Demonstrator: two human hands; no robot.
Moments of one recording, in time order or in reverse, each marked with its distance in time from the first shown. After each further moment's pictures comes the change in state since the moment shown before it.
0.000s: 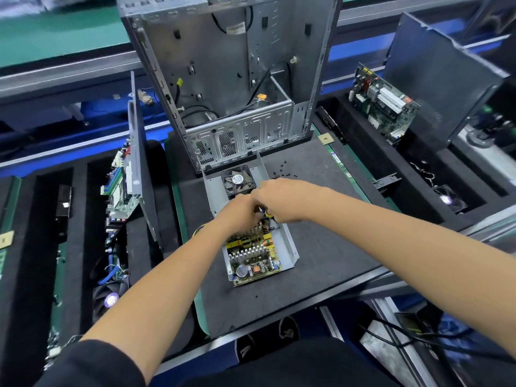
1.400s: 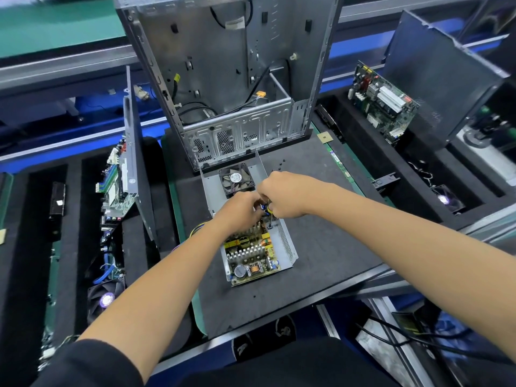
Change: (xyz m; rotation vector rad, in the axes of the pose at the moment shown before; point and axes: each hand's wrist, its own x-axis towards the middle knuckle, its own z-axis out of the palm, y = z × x) left_hand 0.003 -0.002 0.001 -0.095 0.057 0.079; right_hand 0.003 0.012 0.000 0.174 0.042 0.081
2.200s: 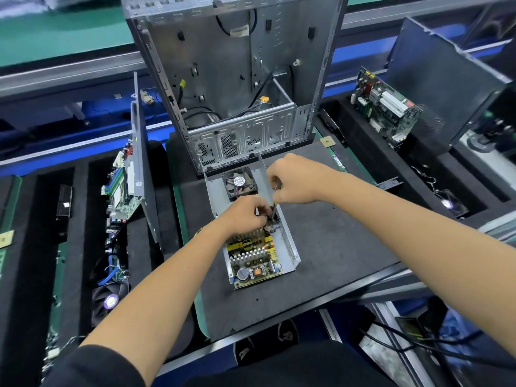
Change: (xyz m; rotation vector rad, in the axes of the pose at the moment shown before) left_hand -0.004 0.001 -0.008 -0.198 -0.092 -0.027; right_hand -0.007 0.018 -0.021 0.198 0.201 -0.023
